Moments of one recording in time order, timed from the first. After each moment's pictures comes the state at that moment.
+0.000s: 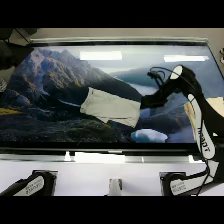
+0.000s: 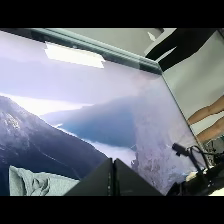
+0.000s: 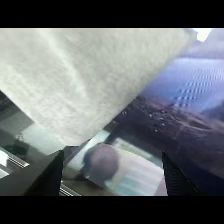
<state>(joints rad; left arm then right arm) 0.26 -1.12 1.42 0.46 -1.09 -1.14 0.05 -1.67 1.44 -1.15 1.45 1.21</state>
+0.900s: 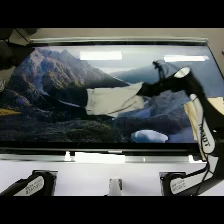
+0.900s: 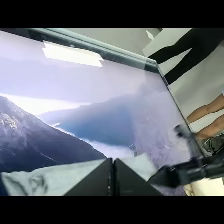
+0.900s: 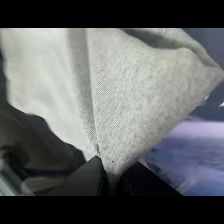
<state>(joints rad) 0.25 -1.12 1.42 0.46 -1.09 -1.14 -0.03 -1.70 1.53 -0.78 1.26 1.09</state>
